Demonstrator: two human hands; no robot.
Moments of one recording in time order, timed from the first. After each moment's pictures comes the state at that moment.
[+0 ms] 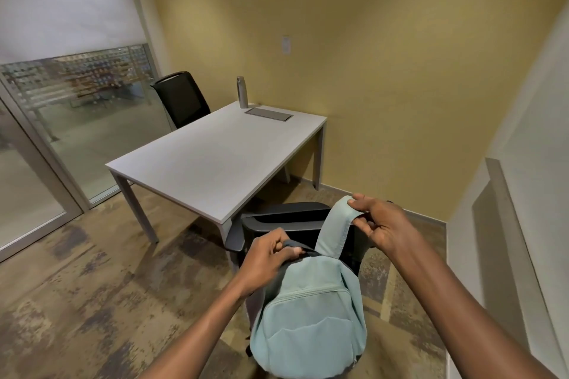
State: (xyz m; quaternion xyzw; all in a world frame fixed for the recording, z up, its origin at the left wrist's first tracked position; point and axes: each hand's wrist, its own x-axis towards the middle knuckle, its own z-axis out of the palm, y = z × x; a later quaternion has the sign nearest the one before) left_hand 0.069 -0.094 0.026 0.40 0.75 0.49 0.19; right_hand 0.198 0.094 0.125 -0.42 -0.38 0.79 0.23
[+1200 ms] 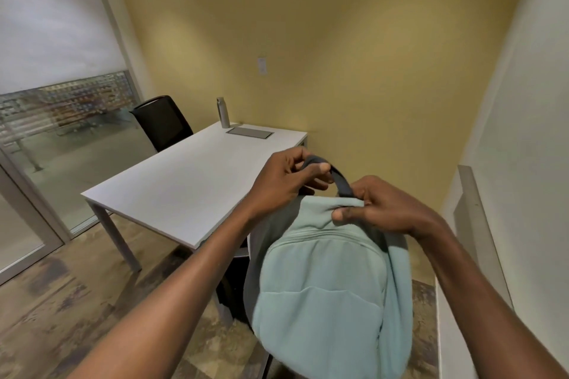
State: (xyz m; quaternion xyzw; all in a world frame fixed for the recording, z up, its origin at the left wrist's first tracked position) left_hand 0.123 0.046 0.205 0.49 0.62 0.58 0.20; right_hand 0.276 0.190 0.189 -0.03 -0.91 0.40 0.12
